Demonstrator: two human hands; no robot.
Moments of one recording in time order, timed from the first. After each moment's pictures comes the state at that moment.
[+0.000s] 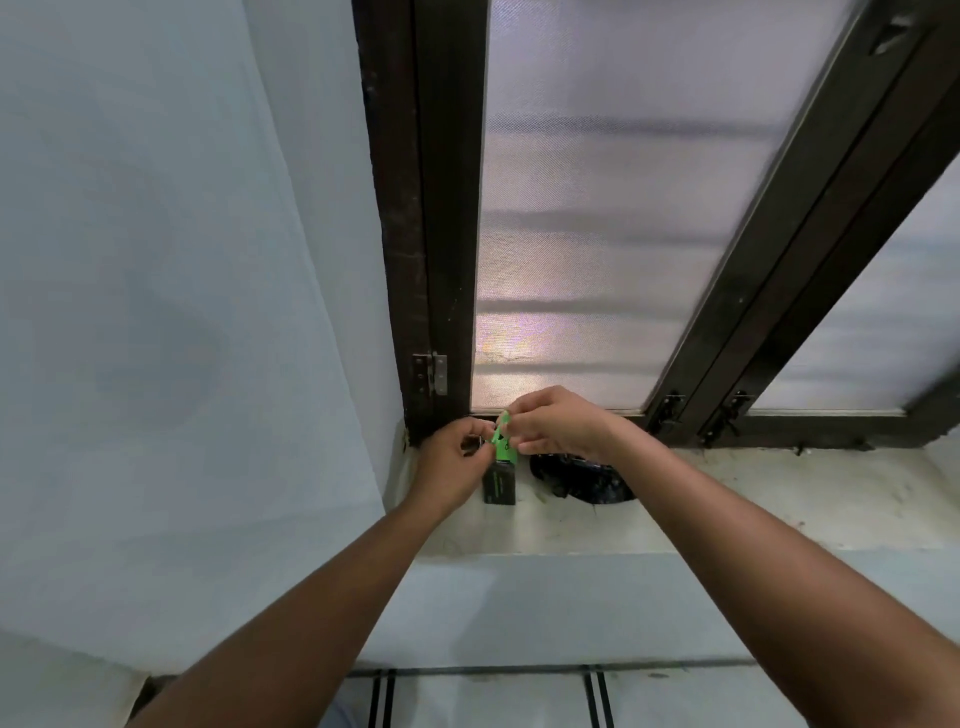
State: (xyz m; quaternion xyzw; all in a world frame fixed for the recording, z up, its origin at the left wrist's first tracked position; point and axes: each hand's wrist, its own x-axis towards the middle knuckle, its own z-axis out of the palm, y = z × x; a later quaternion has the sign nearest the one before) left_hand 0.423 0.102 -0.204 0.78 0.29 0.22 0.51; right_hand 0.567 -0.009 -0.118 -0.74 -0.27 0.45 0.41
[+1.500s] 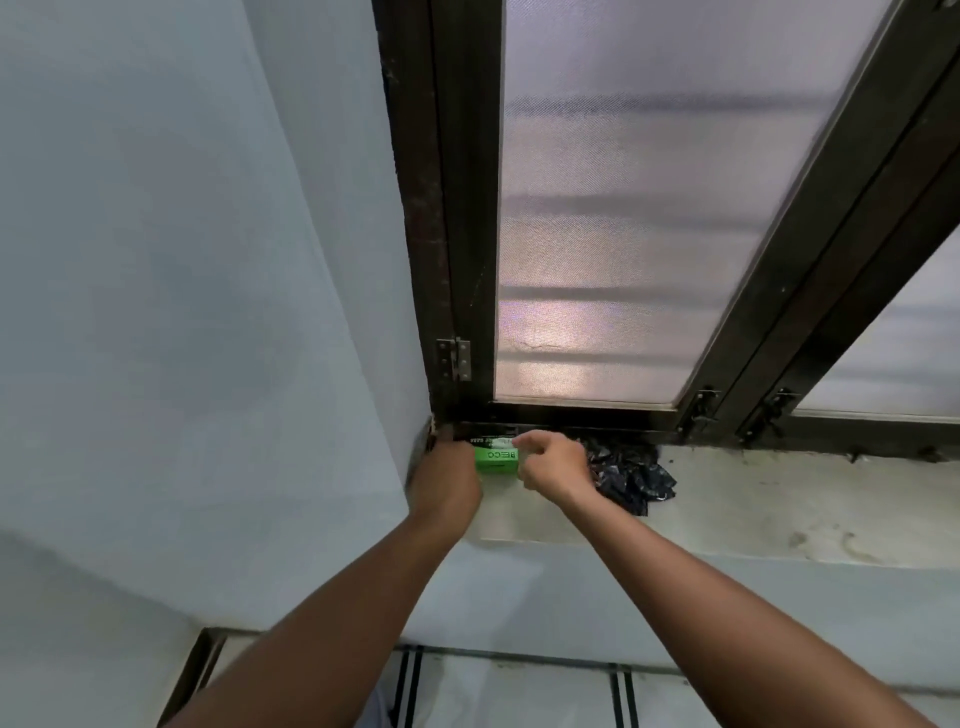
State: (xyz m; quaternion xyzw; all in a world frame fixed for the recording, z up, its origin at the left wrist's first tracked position) left_hand 0.397 0.081 -0.205 0.88 0.45 0.05 0.14; right_hand 0.520 -0.008 -0.209 -0.85 -0.24 0.27 0.39
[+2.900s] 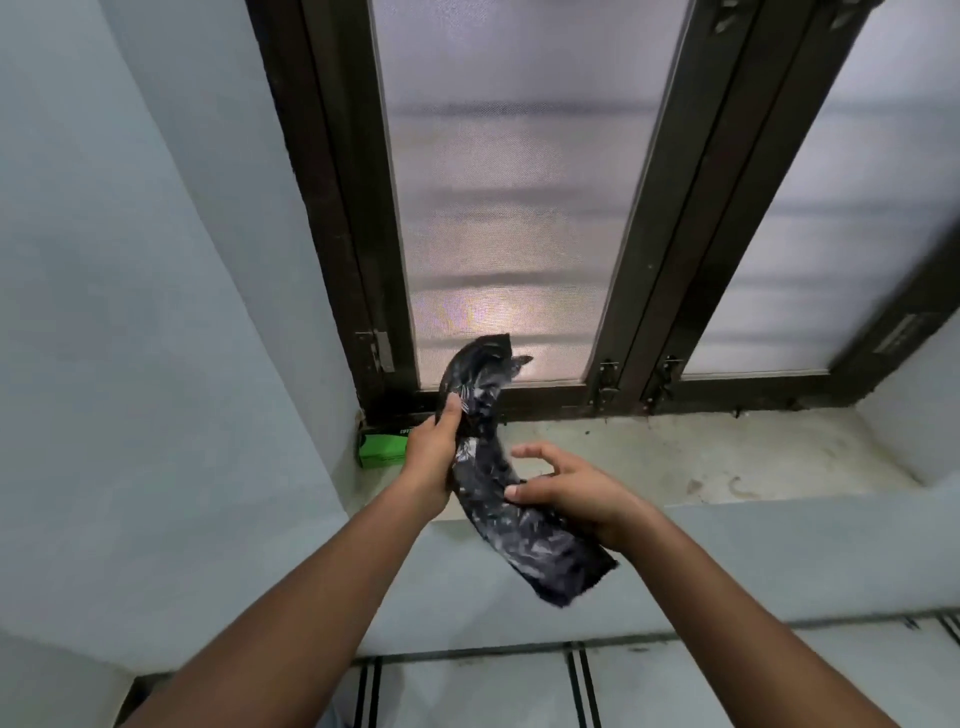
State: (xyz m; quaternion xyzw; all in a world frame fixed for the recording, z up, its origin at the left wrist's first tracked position) left_hand 0.434 0.014 -0.162 0.49 0.40 0.16 0.76; right_hand 0.520 -0.156 -0.145 -0.71 -0.17 0.50 0.47
